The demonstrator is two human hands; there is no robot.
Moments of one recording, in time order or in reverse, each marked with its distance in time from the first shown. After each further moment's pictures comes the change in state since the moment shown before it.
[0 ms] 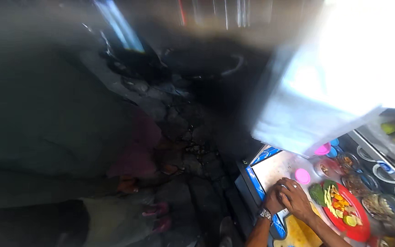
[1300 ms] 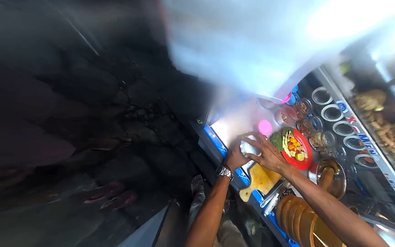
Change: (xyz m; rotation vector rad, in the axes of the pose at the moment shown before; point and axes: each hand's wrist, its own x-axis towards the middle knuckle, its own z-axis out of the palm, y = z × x) left_hand 0.013 -0.012 -0.007 0.001 -0.122 -0.070; right_hand 0.002 -0.010 -0.051 0.211 -0.375 0.396
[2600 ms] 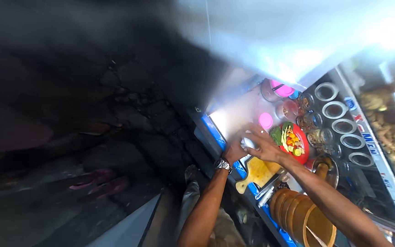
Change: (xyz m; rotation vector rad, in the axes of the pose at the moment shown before) left_hand -0.003 -0.002 0.003 -0.002 -0.036 -0.022; right_hand 0.013 0.008 -0.002 0.010 -0.085 -0.217
